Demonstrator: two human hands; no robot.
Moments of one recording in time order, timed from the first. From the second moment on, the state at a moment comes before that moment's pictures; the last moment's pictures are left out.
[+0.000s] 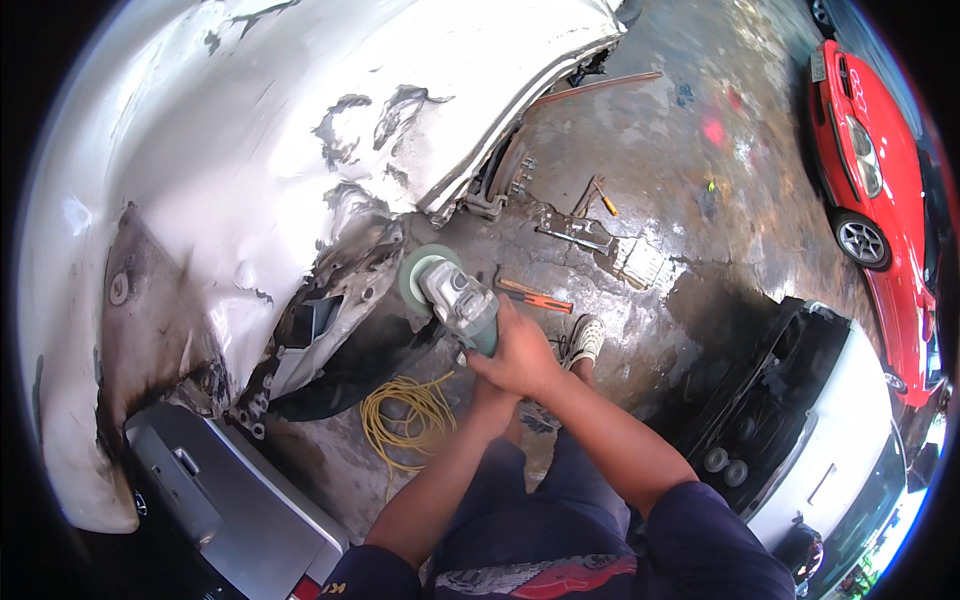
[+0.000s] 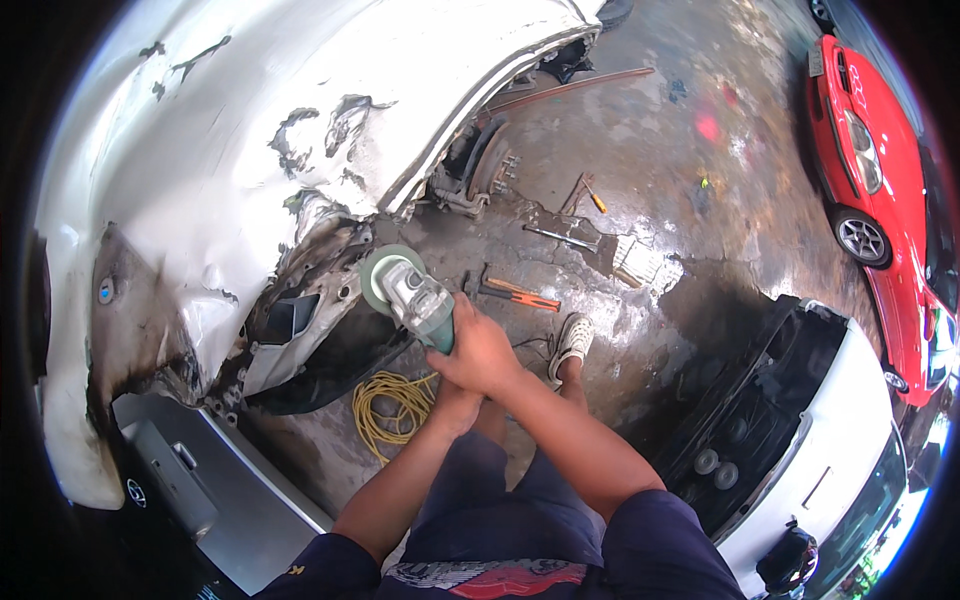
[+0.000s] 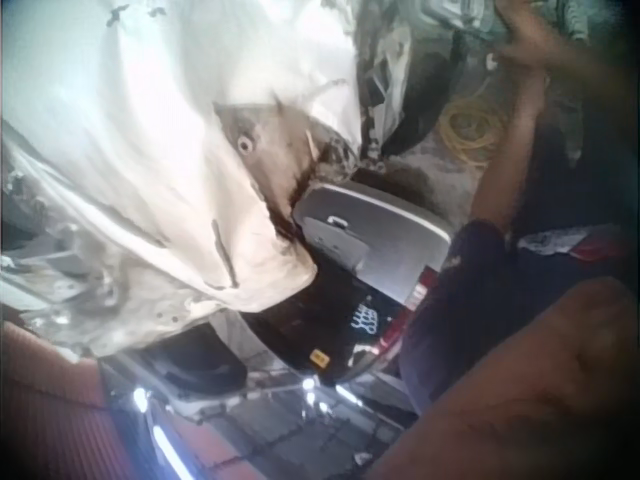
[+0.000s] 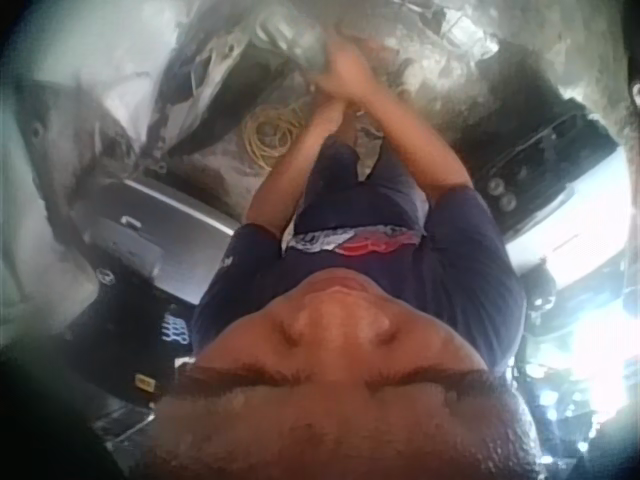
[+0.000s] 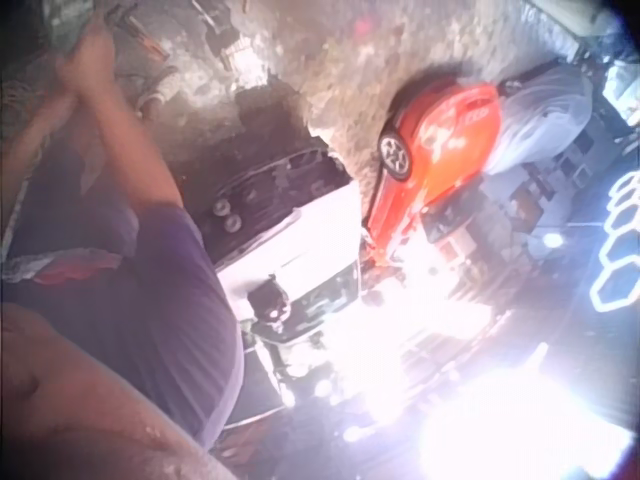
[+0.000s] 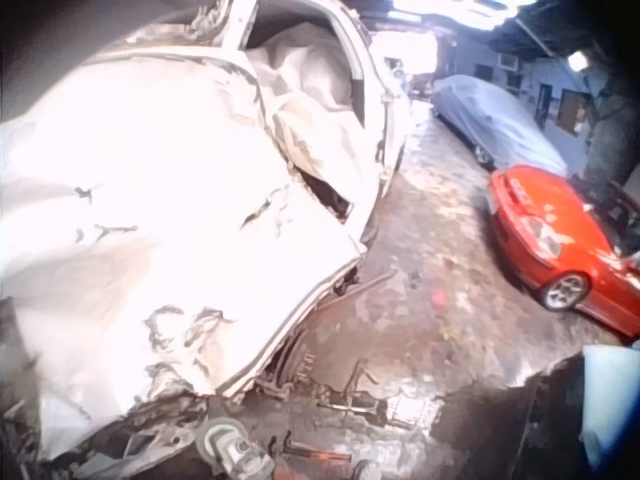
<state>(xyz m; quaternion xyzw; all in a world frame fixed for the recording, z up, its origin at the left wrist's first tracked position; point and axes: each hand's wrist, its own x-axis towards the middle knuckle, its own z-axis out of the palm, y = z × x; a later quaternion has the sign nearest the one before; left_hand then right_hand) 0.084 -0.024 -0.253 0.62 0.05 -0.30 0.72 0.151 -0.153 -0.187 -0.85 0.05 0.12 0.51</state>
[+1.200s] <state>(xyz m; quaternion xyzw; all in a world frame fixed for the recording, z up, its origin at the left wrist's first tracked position) 0.111 -0.069 -0.223 0.30 0.21 -0.38 0.85 0.211 -0.167 -0.119 -0.91 0.02 0.23 0.34</state>
